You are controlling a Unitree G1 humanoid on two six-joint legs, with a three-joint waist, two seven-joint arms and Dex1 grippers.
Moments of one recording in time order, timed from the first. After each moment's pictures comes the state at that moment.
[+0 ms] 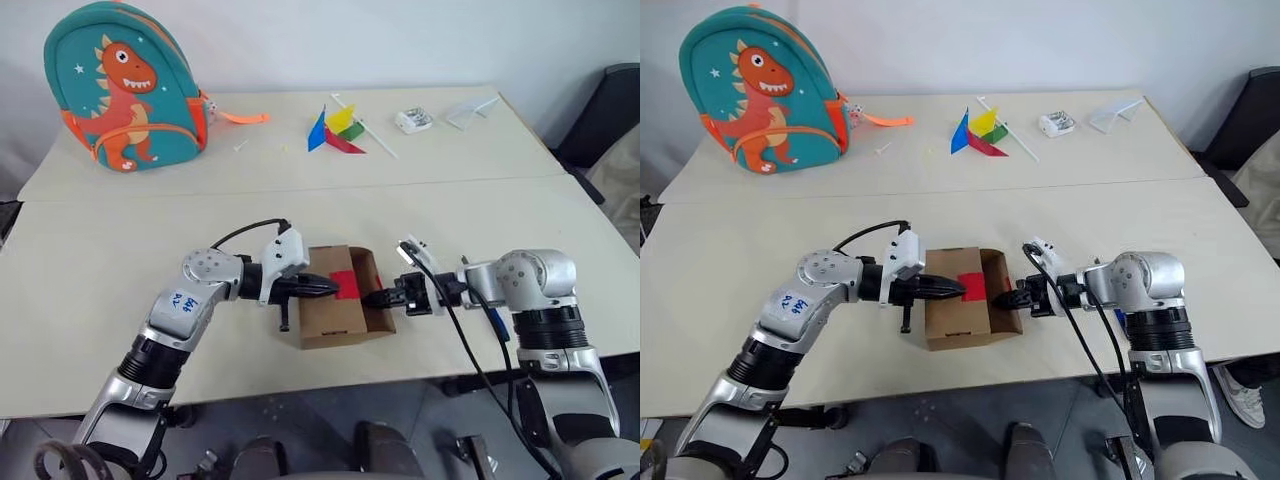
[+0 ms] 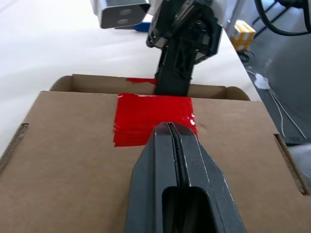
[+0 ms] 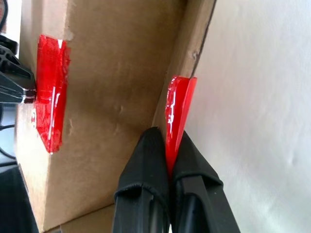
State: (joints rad) left arm -0.58 0.48 -0.23 -0.04 -0.27 0.44 -1.01; right arm -0.76 -0.49 -0.03 0.15 0.71 1.59 0.66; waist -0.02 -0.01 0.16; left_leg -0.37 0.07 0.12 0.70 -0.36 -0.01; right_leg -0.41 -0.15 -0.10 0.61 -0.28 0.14
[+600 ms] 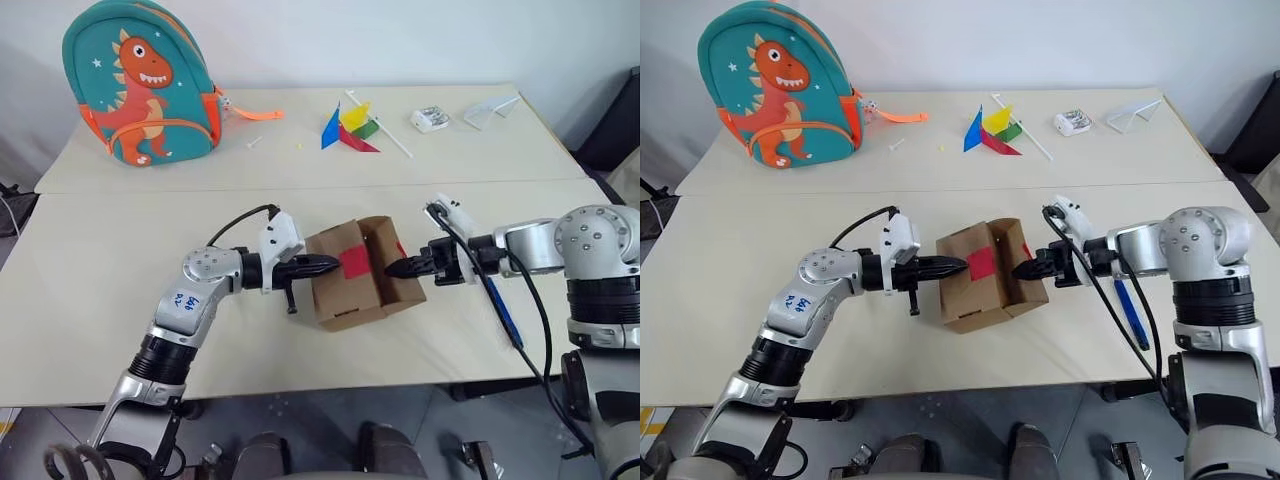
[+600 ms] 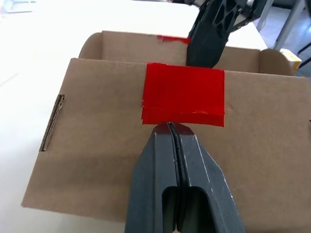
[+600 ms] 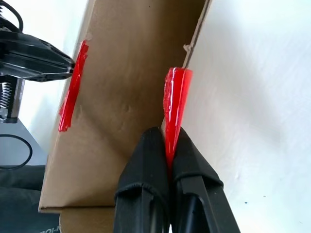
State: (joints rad) left arm -0.58 0.42 -0.17 0.03 -0.27 0.36 -0.92; right arm -0.89 -0.71 -0.02 0.13 1.09 1.61 0.38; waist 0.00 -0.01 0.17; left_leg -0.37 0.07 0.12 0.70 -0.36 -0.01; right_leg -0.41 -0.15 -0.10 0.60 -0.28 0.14
